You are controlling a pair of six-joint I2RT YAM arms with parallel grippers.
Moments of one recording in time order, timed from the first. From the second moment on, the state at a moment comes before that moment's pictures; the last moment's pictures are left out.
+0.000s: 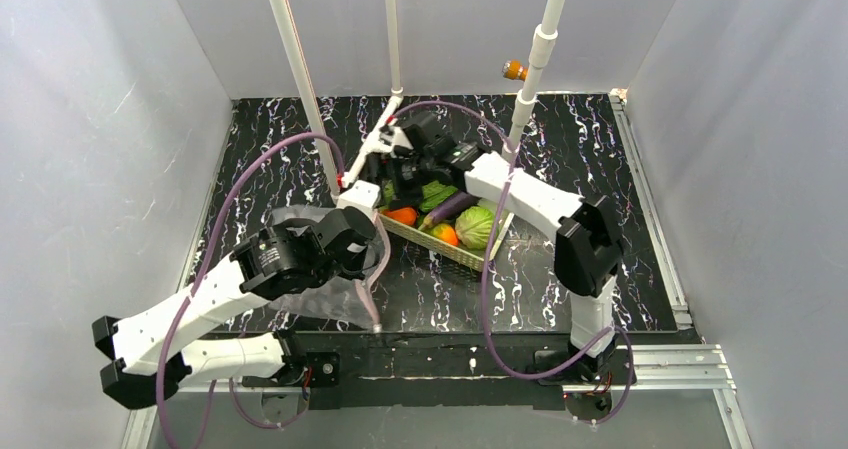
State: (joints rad) left arm -1.10 1.01 1.25 -1.18 -0.48 -0.54; right arm 0.84 1.94 1.73 -0.52 -0.53 0.60
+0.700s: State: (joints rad) left arm -0.90 1.03 1.18 -1.04 -0.30 -0.55; right arm 1.04 1.28 0.95 -0.05 -0.22 0.65
